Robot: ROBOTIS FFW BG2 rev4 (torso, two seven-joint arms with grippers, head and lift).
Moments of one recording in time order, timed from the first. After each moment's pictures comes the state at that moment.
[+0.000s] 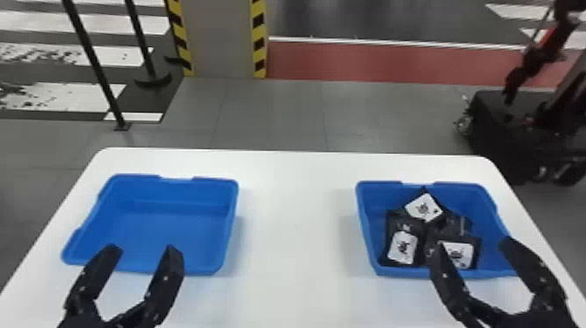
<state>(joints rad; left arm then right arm) 0.80 0.05 0.06 -2.13 0.41 -0.27 -0.30 0.82 0.00 -0.13 -2.25 -0.12 -0.14 0.27</state>
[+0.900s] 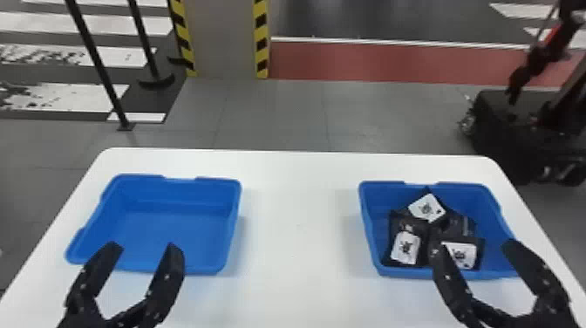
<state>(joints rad) 0.80 0.05 0.06 -2.13 0.40 -0.28 -0.30 0.82 0.00 -0.13 -2.24 -0.13 -0.14 0.26</state>
